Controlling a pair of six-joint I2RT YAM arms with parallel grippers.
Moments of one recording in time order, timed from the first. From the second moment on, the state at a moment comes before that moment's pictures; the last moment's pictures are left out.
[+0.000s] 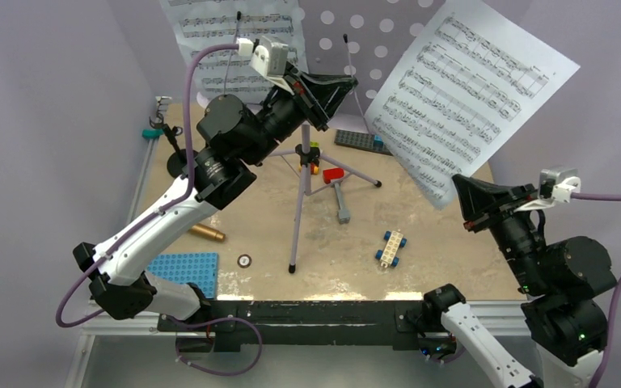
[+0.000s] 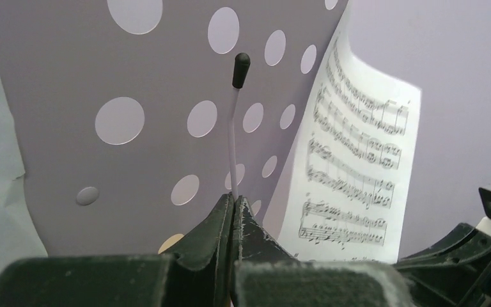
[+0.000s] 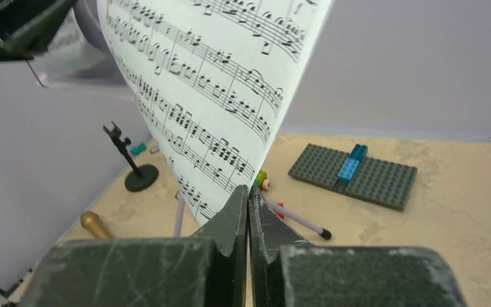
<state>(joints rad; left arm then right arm) -0.89 1.39 1.69 0.10 -0.02 -0.36 0.38 0.47 1.33 -0.66 0.06 0.26</state>
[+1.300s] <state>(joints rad) -0.90 1.26 1.44 0.14 -0.11 -0.38 0.37 0.03 0.93 -0.75 -0.34 0.20</state>
